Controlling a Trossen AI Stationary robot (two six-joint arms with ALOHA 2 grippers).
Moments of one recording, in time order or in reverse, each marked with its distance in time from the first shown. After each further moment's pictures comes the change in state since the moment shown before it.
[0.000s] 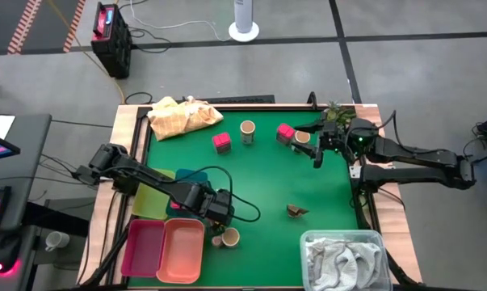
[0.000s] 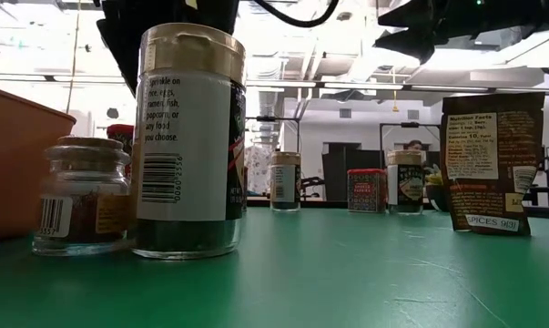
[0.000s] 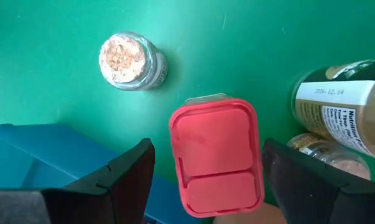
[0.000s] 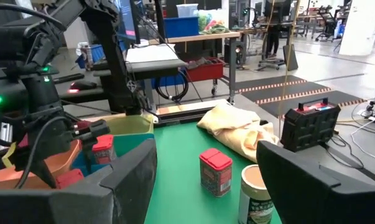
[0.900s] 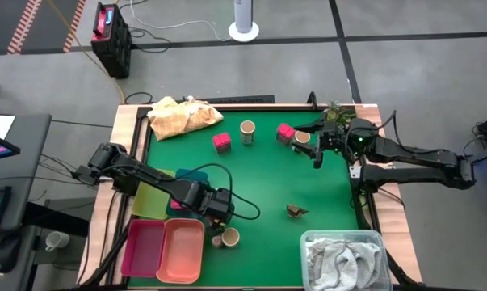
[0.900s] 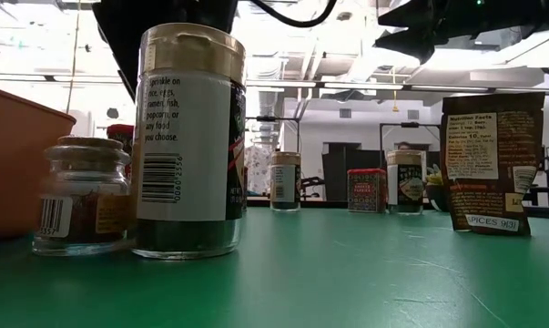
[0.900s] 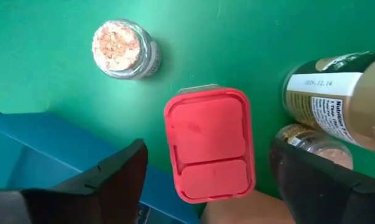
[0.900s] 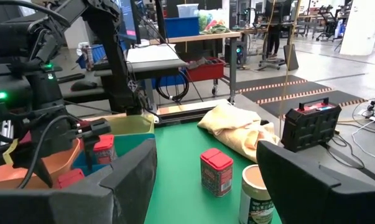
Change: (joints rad) left arm 0.014 -0.010 0.009 -0.020 0.059 -0.015; right arm 0.000 0.000 0.000 0.000 0.000 0.001
